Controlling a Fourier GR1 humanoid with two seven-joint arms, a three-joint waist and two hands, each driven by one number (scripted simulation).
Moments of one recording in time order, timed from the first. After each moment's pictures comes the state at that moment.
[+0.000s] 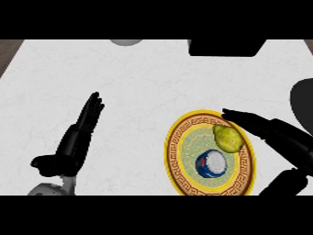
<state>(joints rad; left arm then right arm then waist) -0.06 0.22 -0.31 -1.56 0.18 0.20 -0.13 -0.16 -0.65 0.30 -1.86 0.19 0.44 0.12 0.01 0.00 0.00</state>
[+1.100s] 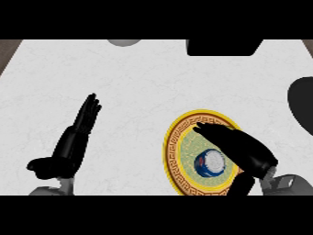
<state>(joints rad) -0.03 0.15 -0.23 -1.58 0.10 0.12 -0.12 -0.16 -0.38 0.41 -1.70 0.61 0.51 0.17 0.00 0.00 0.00</state>
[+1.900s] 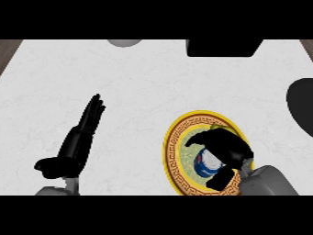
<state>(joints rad) -0.02 0.09 -0.20 -1.56 0.04 0.08 -0.13 -0.21 -0.26 0.42 -1.49 0.80 0.51 0.05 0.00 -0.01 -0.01</state>
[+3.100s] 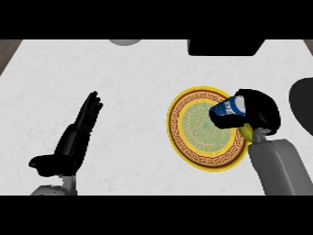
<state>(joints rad) -0.03 0.08 -0.16 -1.58 0.03 0.06 -0.10 -0.36 -0.13 0.01 -1.31 1.04 0.07 0.49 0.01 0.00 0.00</state>
